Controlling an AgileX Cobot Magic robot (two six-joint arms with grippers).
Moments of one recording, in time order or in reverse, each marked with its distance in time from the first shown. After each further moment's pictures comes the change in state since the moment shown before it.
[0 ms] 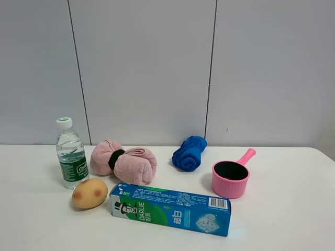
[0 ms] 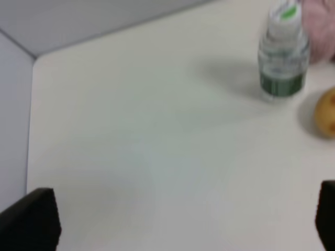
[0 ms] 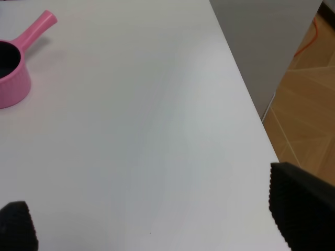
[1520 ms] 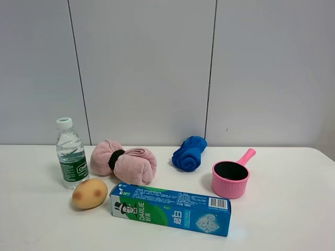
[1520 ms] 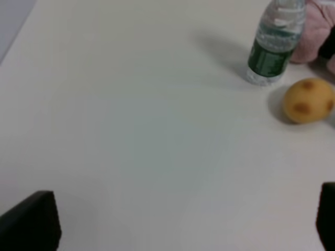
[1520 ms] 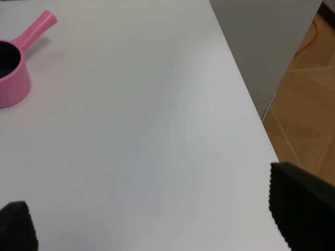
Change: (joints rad) left arm 0.264 -0.613 0.282 -0.243 0.151 -0.079; right arm 0.000 0.000 0.000 0.000 0.000 0.000
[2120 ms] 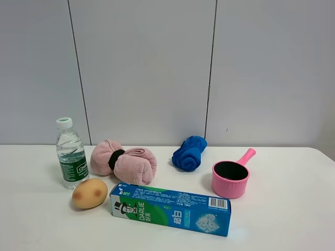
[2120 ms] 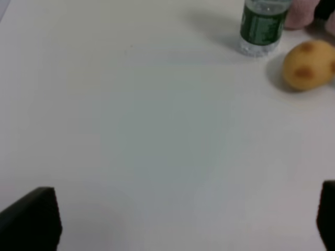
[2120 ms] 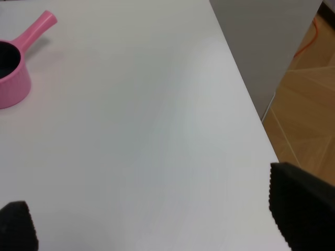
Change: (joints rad) left arm 0.000 -0.129 0.173 -0.032 -0.050 0.147; right arm 0.000 0.000 0.000 0.000 0.000 0.000
